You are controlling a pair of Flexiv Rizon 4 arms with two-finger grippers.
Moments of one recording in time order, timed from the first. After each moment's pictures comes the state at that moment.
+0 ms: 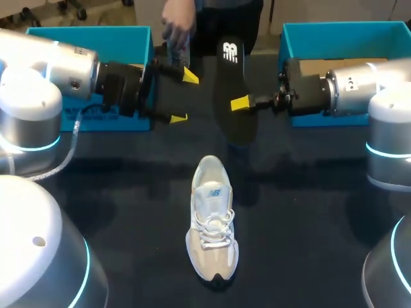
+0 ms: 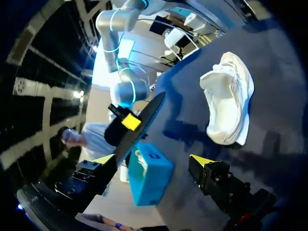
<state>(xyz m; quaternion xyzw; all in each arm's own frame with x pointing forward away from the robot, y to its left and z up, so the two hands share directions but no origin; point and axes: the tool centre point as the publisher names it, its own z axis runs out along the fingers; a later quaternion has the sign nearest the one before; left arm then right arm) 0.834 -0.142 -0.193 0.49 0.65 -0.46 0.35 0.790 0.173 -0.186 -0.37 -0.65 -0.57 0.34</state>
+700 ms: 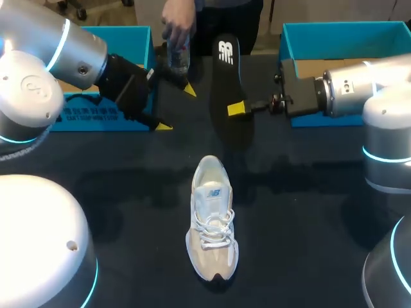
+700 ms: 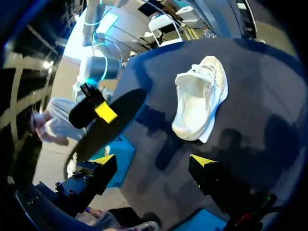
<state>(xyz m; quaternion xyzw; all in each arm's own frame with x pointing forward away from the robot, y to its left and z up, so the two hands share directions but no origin) 0.821 -0.116 -0.213 0.49 0.77 -0.32 0.25 0.794 0.178 -0.199 -0.36 -0.69 -0.56 0.28</state>
